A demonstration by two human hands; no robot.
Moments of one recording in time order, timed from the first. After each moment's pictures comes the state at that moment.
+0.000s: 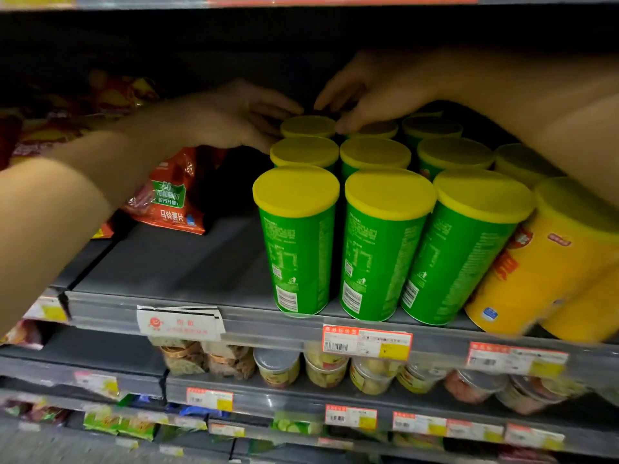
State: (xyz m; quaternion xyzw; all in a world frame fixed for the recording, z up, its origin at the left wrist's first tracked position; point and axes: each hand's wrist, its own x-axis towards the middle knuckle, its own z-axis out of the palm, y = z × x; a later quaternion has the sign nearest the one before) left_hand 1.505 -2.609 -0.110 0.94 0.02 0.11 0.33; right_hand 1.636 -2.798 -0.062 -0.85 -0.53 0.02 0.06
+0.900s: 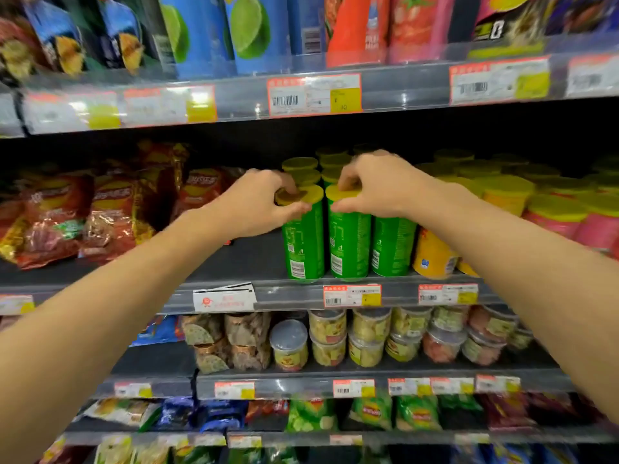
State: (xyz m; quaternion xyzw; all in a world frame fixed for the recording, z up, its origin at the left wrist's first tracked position) left_hand 1.405 -2.692 -0.114 0.98 -0.02 0.19 0.08; right_hand 1.501 -2.890 -0.096 -0.90 -0.41 -0.08 0.10
